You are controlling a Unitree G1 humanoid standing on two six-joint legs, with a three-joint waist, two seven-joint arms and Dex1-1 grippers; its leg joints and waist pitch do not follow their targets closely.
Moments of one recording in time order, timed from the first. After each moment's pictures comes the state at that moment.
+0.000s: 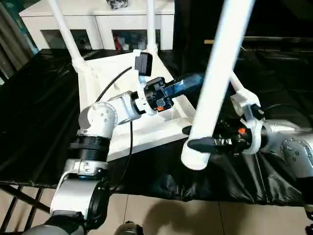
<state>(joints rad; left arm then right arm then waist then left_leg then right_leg) -0.80 0.06 0.10 0.31 -0.86 0.93 -1.10 -0.44 -0.59 0.10 0.00 0.71 0.76 1.38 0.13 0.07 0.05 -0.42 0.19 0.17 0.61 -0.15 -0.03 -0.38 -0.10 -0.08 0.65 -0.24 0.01</state>
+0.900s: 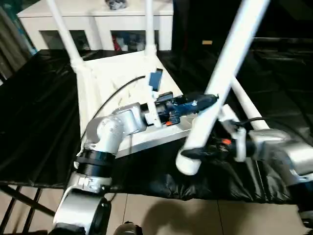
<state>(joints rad) -0.68 0.04 -0.02 0.21 -0.64 0.72 -0.91 -0.42 -0.53 0.17 0.10 0.50 0.63 1.18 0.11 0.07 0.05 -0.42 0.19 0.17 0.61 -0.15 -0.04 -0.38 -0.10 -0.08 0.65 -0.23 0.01</state>
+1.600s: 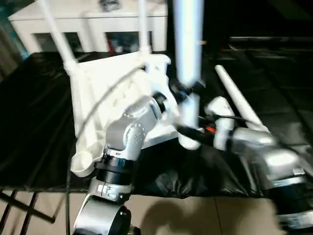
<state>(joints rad) -0.69 -0.13 0.01 0.17 -0.37 0.49 -0.24 -0.40 -0.32 0.12 0.05 0.29 0.52 0.67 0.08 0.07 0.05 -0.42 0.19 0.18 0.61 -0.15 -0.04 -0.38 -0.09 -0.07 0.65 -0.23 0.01</state>
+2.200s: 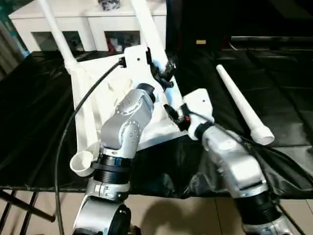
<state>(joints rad) -0.70 -0.14 0.04 0.12 -0.39 0.44 0.00 -0.37 -0.12 0.25 -0.10 -0.02 0.46 0.19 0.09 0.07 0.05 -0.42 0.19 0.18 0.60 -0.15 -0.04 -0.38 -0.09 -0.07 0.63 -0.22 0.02</state>
